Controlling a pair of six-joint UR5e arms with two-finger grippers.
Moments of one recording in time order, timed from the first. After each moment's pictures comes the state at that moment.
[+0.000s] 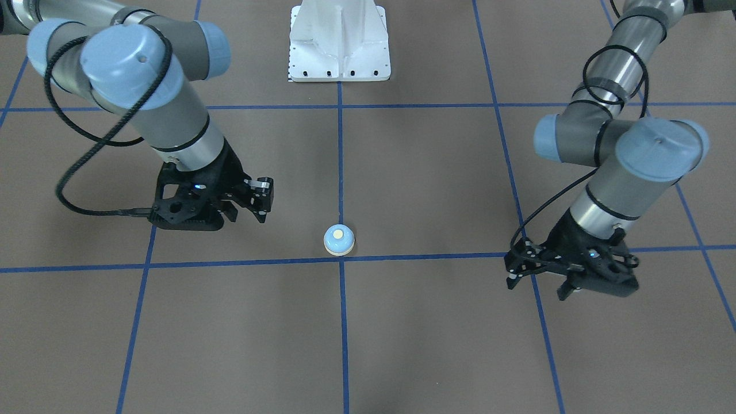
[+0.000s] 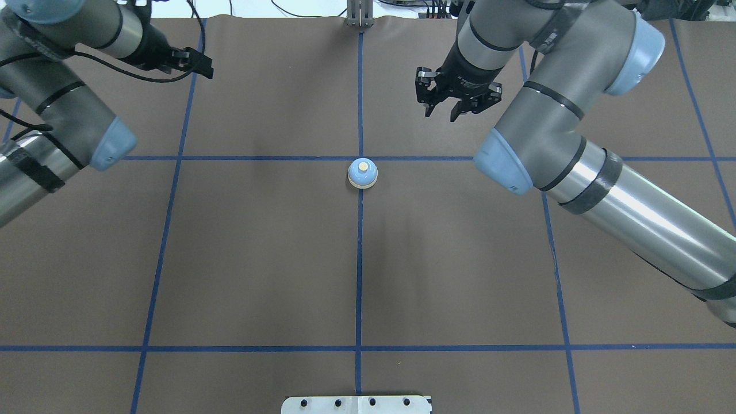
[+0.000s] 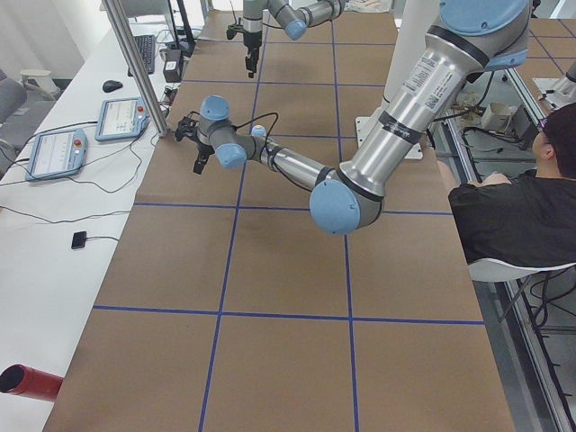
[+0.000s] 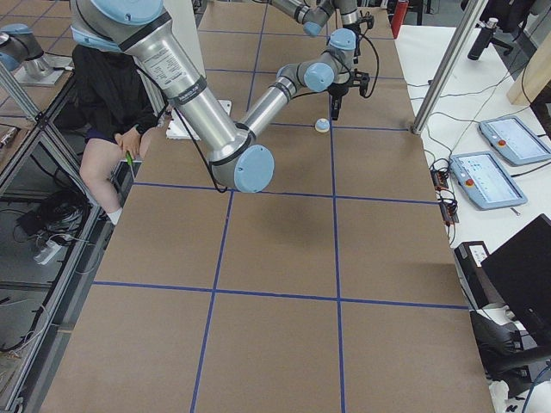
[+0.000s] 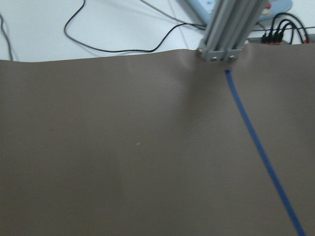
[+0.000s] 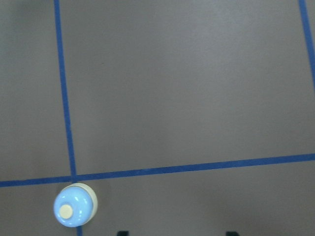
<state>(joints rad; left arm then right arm) -1.03 -2.10 -1.36 -2.19 -2.08 -0.76 0.83 -0.79 1.58 -1.58 2.11 1.15</state>
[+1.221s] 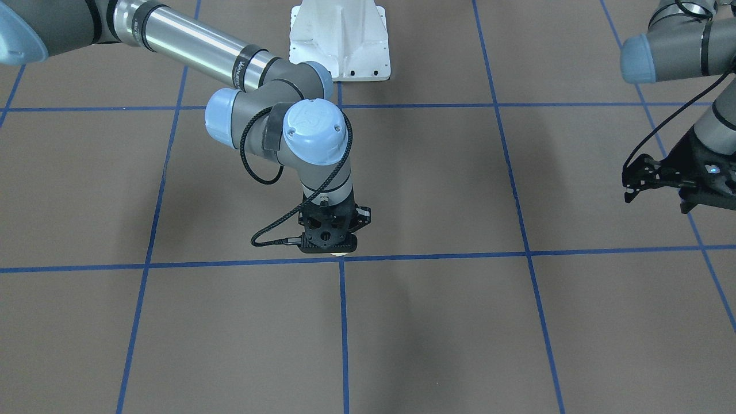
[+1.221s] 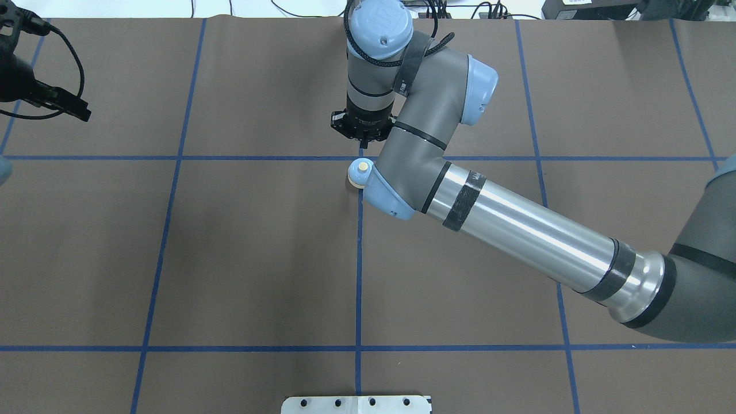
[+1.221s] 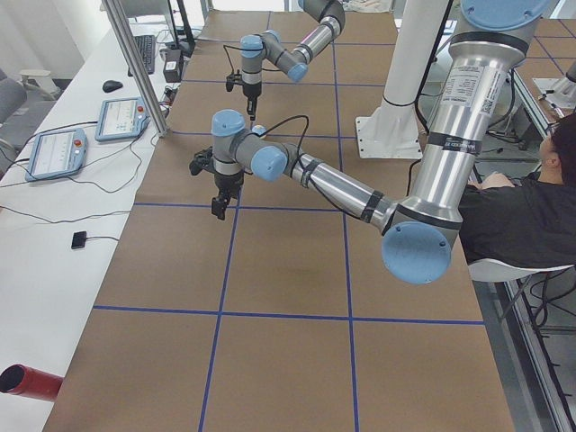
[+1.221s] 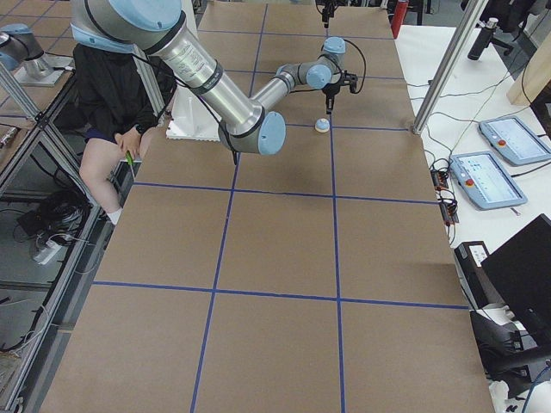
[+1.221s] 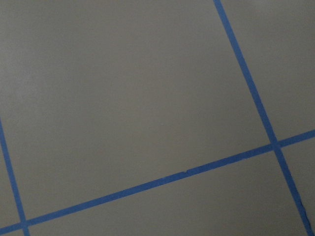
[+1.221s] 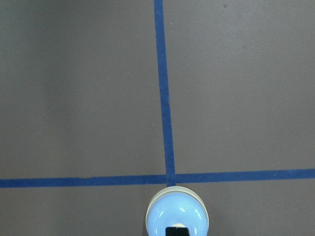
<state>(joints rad) -1.18 -1.79 -1.80 -1.57 -2.13 -0.25 0.66 -0.57 1.17 -1.42 1.96 1.15</state>
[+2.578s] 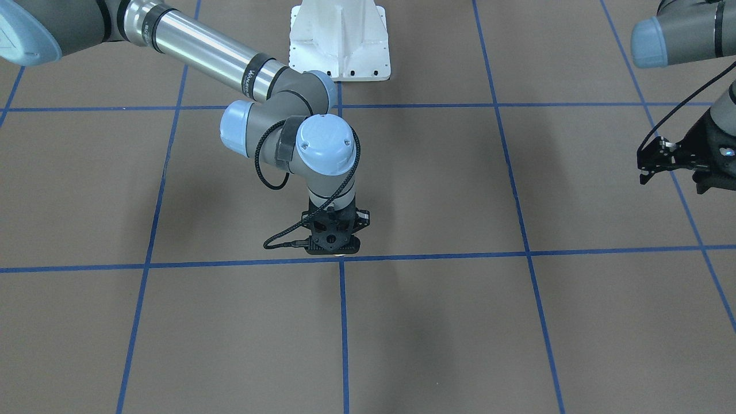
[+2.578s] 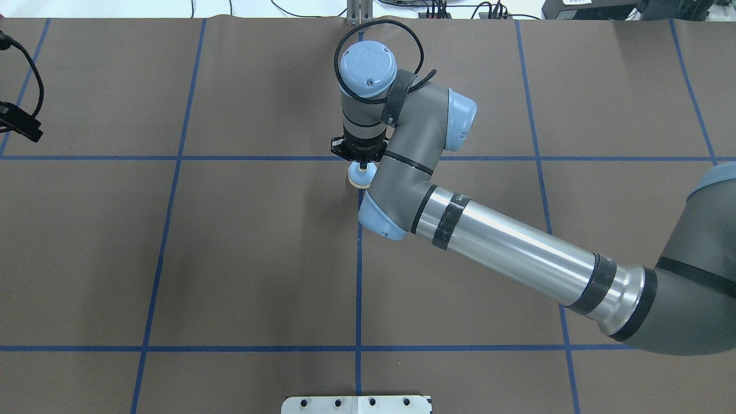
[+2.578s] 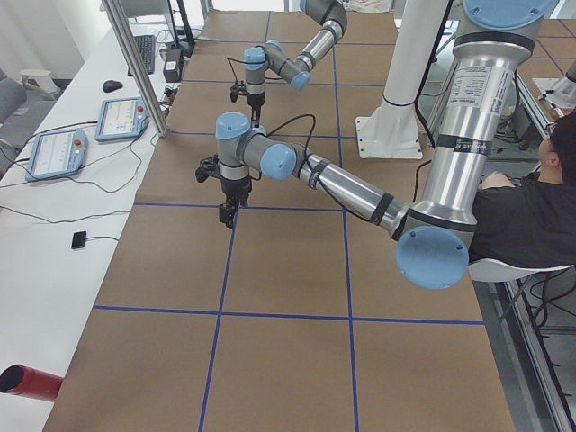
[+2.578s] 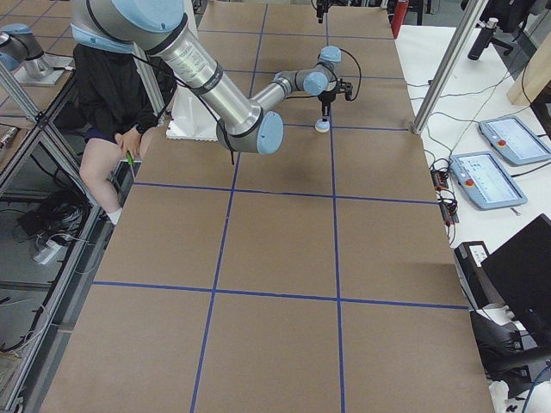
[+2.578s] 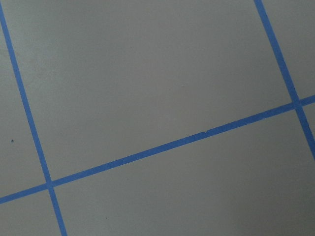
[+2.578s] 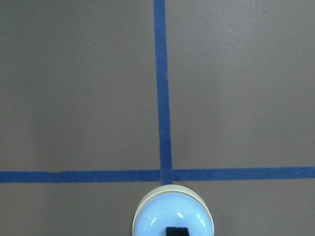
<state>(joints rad) -1.19 -1.75 -1.84 -1.51 -2.13 -0.21 0.63 -0.57 1.12 -1.40 1.95 1.15</state>
